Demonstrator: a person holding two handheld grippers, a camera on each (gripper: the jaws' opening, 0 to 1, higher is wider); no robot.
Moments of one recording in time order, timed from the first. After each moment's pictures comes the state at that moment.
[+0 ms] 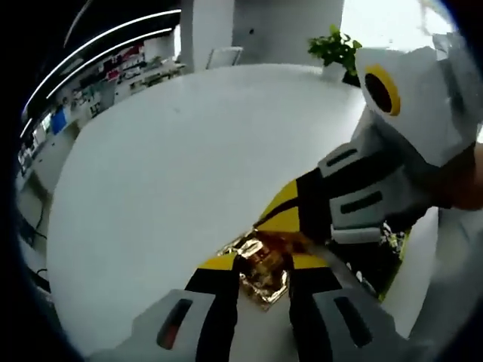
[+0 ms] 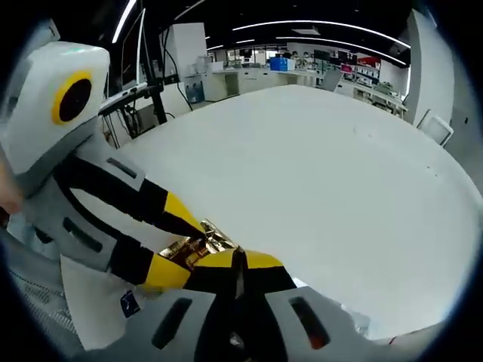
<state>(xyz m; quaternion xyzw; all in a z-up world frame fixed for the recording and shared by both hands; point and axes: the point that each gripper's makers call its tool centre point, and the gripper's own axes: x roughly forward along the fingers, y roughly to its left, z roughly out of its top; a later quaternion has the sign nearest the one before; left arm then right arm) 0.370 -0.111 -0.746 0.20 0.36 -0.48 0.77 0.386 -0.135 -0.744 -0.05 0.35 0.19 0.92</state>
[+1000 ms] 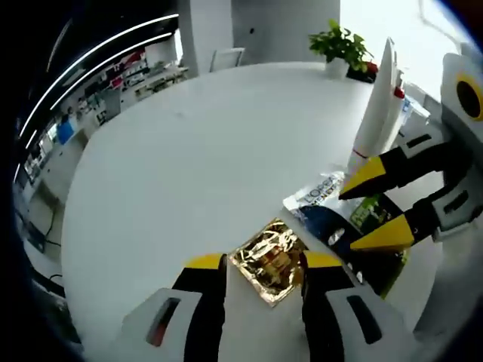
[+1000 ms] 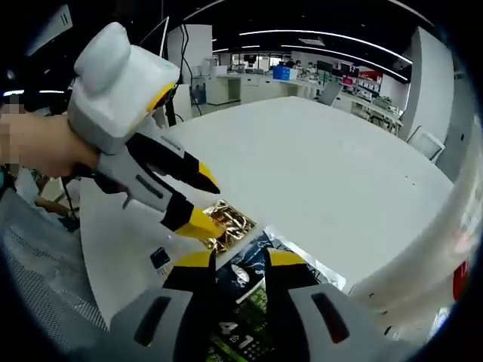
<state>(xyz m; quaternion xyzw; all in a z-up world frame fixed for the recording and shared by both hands) 0.375 -0.104 -0.721 0.22 0.35 -0.46 0.79 0.318 -0.155 -0.702 -0.08 0.32 0.18 0.92</state>
